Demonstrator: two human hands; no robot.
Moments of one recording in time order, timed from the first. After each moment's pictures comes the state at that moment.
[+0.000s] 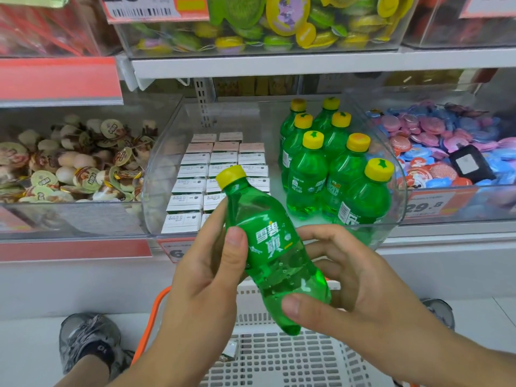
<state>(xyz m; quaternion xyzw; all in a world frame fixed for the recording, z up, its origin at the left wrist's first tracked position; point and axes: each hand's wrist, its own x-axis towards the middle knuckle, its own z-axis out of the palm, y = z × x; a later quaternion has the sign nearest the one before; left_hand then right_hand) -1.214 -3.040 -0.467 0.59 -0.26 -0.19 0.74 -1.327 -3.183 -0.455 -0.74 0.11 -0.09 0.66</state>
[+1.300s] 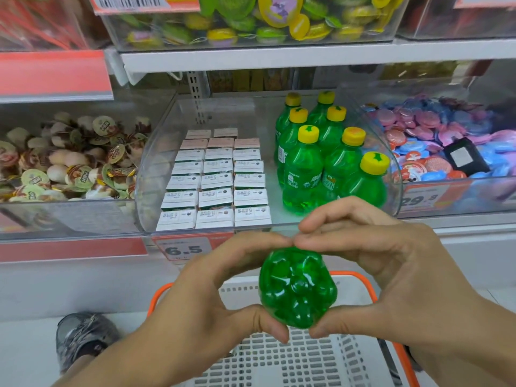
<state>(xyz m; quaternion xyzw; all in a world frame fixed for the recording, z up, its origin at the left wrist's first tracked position) -1.203 -3.025 -0.461 0.65 -0.49 -0.18 0.56 -1.329 -3.213 -0.439 -0.80 -0.05 -0.19 0.56</state>
